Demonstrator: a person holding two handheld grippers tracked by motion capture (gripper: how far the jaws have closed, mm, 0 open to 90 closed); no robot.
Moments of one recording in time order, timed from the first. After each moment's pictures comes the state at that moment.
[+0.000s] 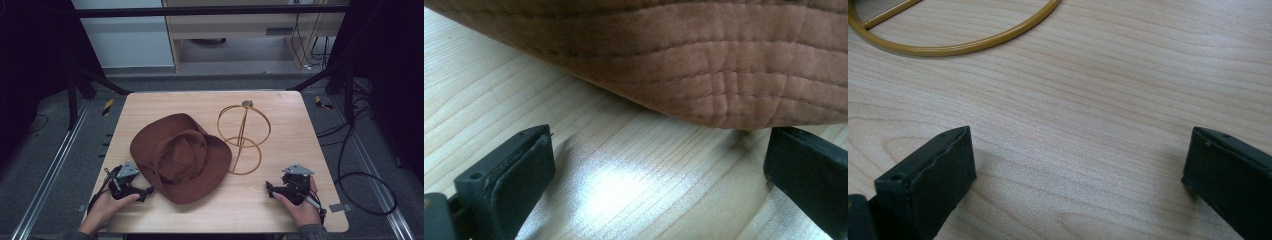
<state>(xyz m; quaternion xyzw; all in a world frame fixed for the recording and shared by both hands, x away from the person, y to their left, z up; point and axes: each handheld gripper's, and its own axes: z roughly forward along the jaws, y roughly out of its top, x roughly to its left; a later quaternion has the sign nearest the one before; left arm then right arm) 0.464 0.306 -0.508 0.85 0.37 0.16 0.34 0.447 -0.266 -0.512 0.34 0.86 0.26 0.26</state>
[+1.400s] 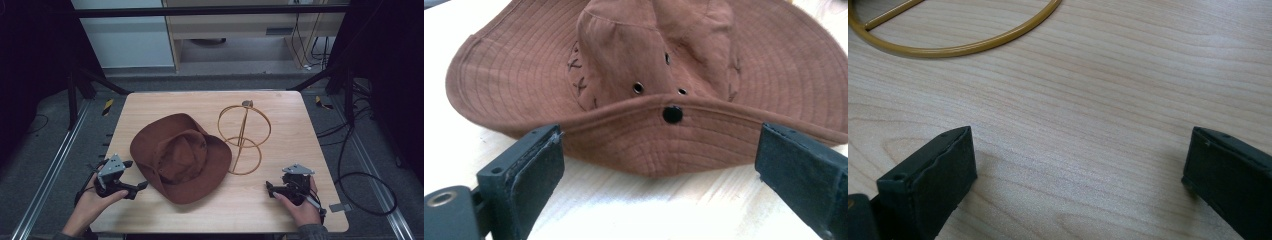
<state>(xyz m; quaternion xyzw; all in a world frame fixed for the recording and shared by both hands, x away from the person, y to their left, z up) 0.443 0.307 -0.432 0.85 0.31 0.19 0.39 0.447 -0.266 -0.512 0.34 0.86 0.26 0.26</state>
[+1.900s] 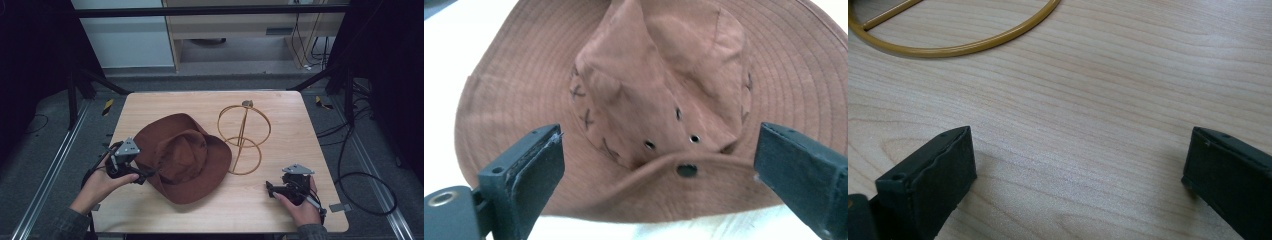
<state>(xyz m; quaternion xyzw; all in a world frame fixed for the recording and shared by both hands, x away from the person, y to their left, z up) 0.483 0.276 -0.397 0.88 0.29 0.18 0.34 0.448 -0.266 -0.512 0.34 0.86 0.26 0.27</state>
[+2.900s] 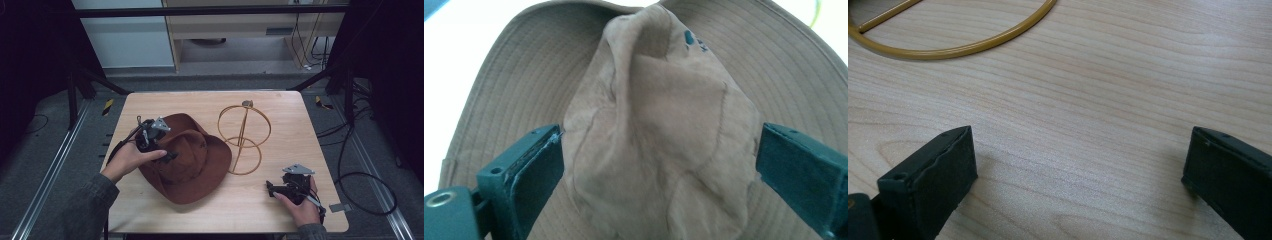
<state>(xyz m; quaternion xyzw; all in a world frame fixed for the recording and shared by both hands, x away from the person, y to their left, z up) 0.541 0.202 -0.377 0.91 0.28 0.14 0.27 0.448 -0.268 -0.512 0.34 0.86 0.26 0.27</state>
